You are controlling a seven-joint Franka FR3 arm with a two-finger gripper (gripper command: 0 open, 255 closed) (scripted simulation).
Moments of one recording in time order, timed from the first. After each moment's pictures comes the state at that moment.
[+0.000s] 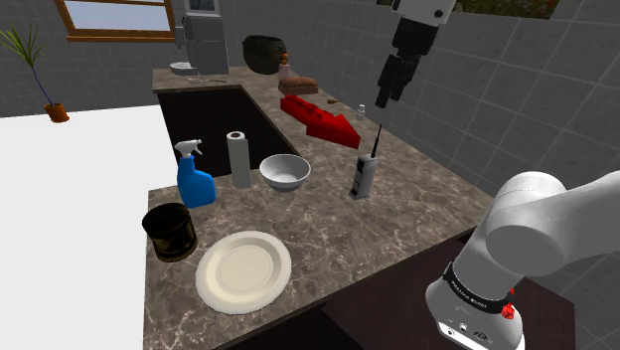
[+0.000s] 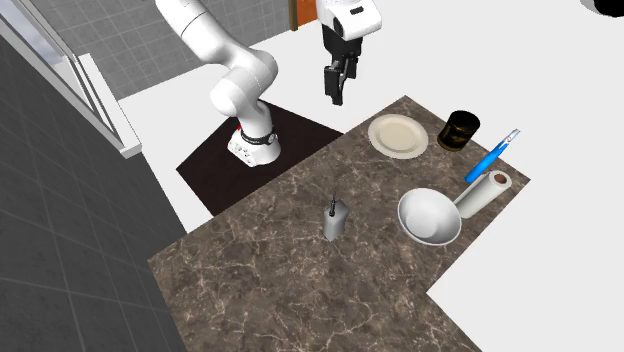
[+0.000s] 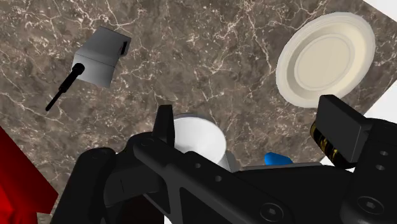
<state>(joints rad) -0.01 -0.80 -0.07 -2.35 0.03 1.66 -0.16</state>
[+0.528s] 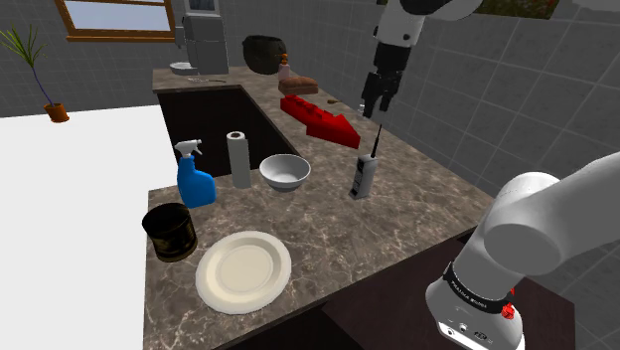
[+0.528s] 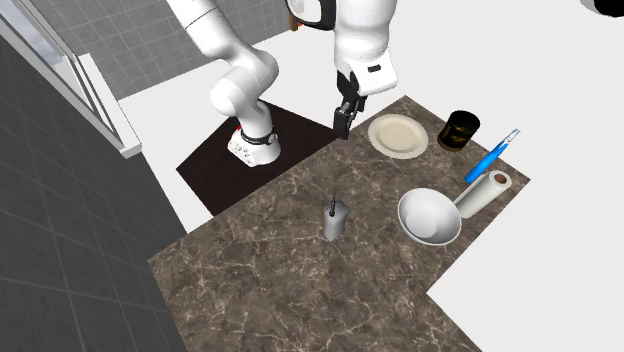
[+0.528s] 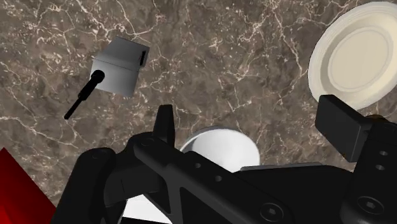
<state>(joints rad) -0.04 -0.58 -0.14 -2.30 0.01 1.73 -0.18</state>
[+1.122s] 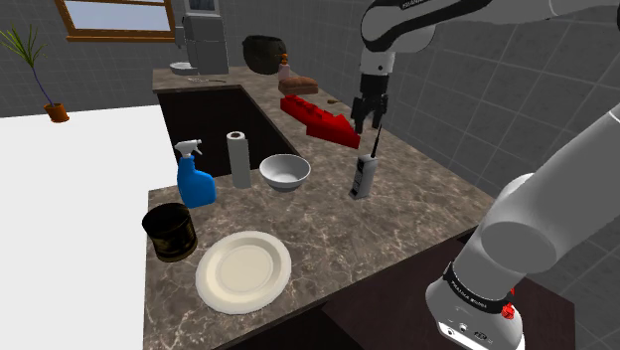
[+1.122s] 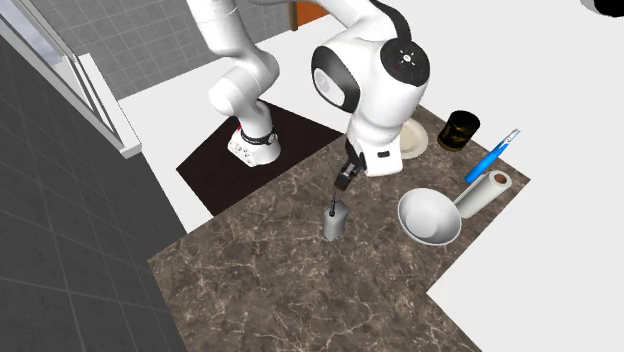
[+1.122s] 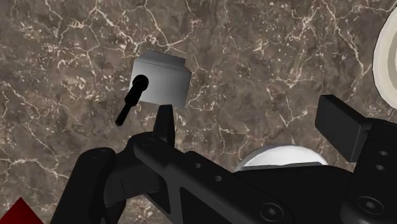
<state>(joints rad) -0.08 -0.25 -0.23 -2.21 0.00 1.81 -0.22</state>
